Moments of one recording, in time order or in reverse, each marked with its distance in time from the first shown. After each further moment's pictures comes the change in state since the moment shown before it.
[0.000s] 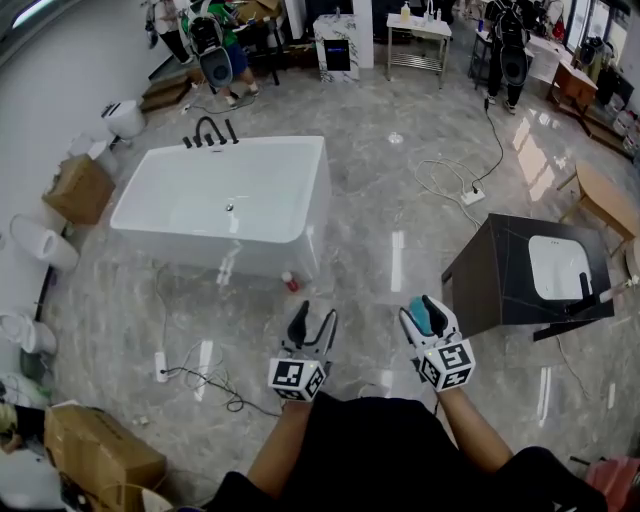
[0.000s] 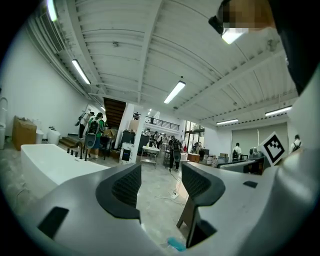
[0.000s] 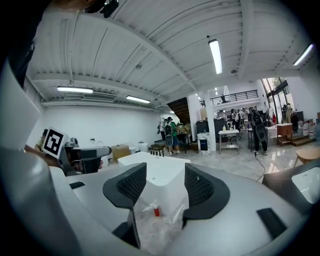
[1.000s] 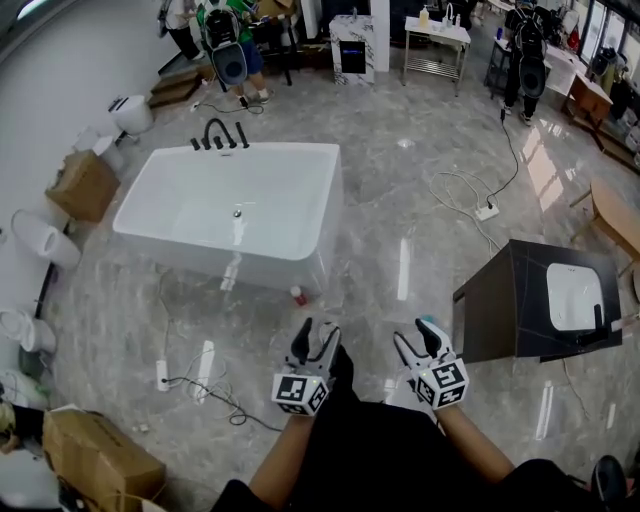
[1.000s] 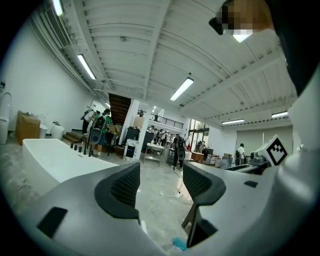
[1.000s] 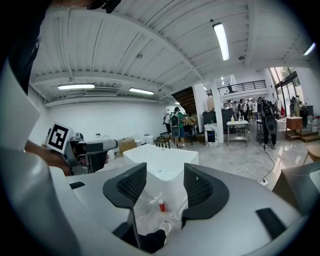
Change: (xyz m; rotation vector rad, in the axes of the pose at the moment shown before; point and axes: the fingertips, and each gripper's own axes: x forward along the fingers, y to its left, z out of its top) left arm 0.044 0.078 -0.019 -0.047 0.025 0.033; right arm 0.097 0.018 -0.031 0.008 0.104 0.075
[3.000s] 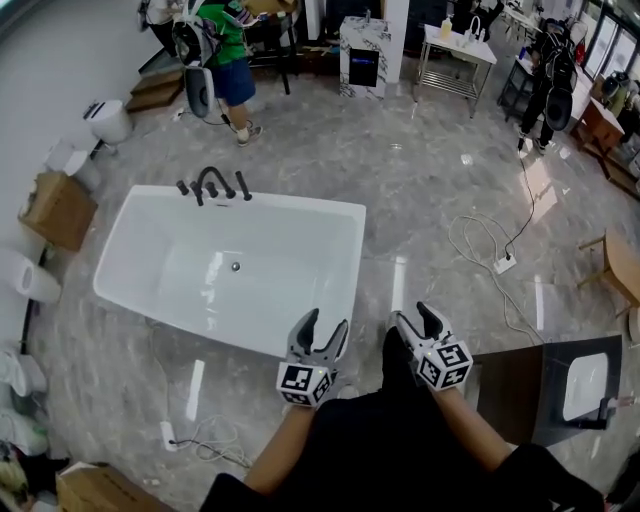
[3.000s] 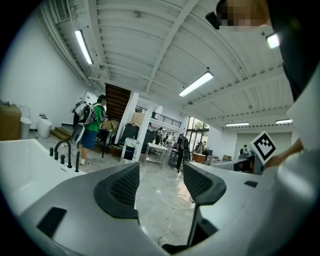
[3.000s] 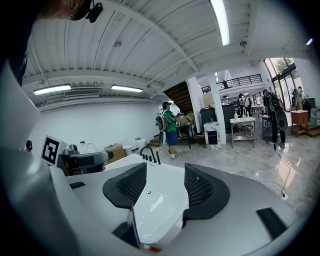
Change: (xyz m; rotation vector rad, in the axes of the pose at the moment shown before) left arm 0.374 0.325 0.121 -0.019 0.032 -0.079; right arm 0.477 -0.136 0.189 0.073 -0.001 -0.036
